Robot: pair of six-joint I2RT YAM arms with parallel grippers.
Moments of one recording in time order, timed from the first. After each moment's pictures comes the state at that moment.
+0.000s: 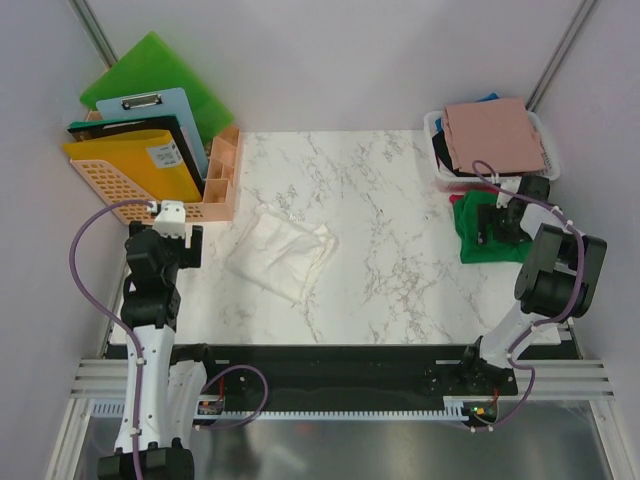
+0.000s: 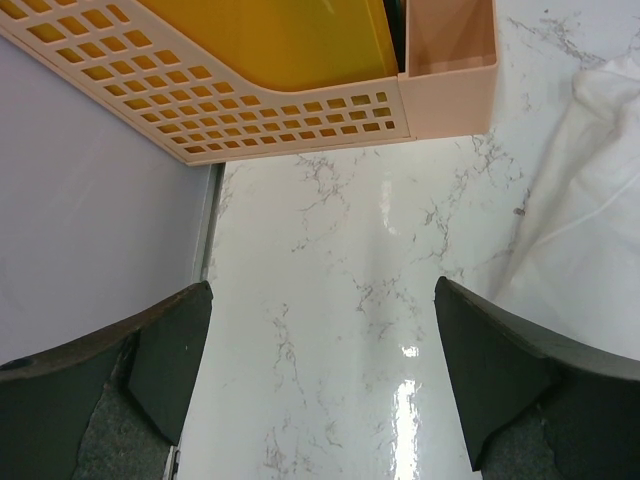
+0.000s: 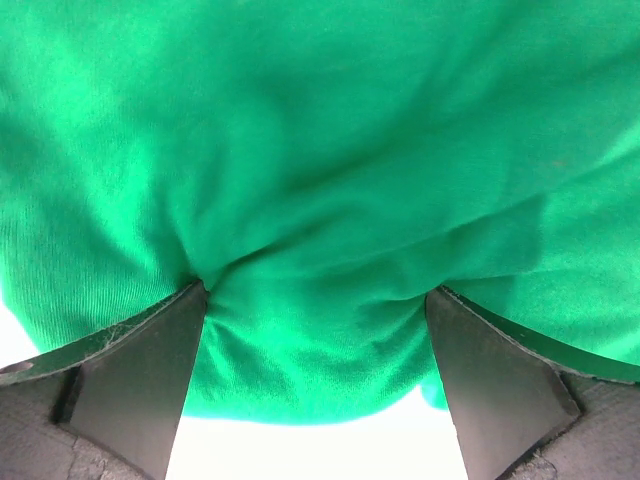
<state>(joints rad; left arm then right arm) 0.16 0.63 0.64 -0.37 -0.07 0.33 -0.38 1.79 1.13 -0.41 -0.10 -0.34</state>
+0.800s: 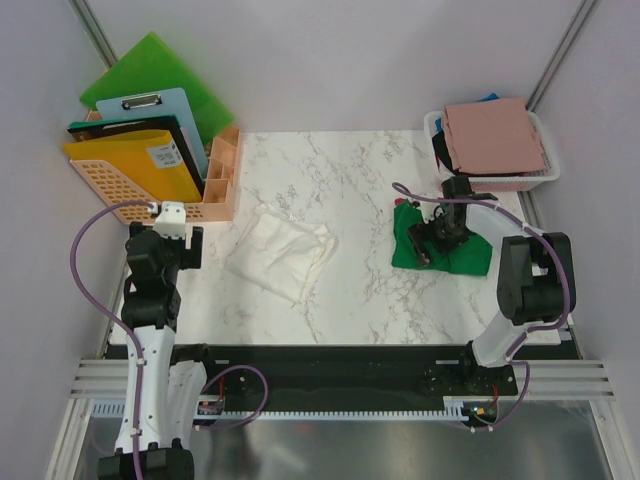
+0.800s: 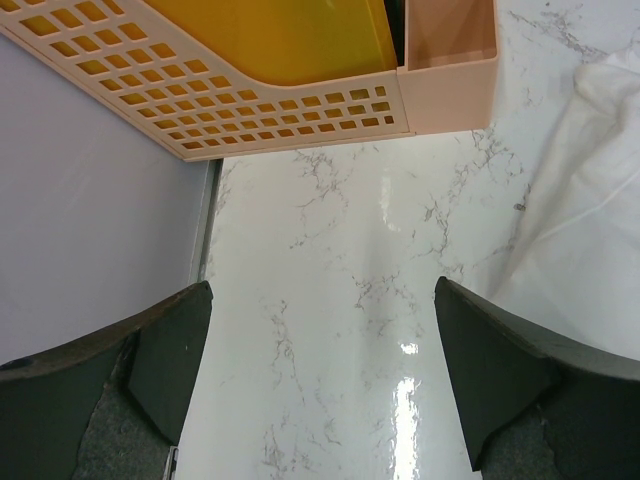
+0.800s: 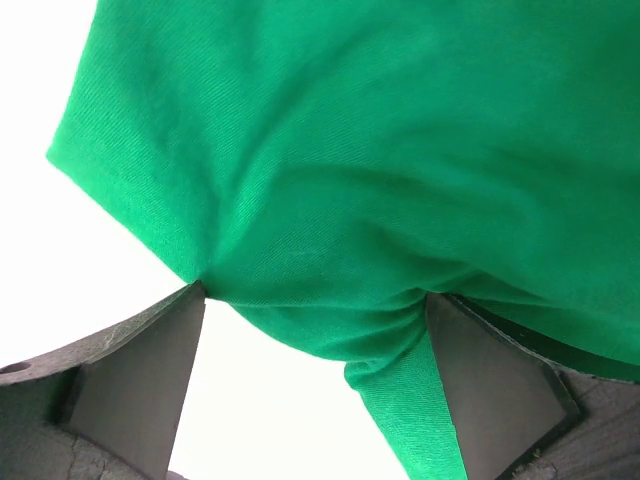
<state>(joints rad) 0.16 0.63 0.63 -0.37 -0.07 0.33 0.06 1.70 1.09 -0.70 -0.25 -0.46</state>
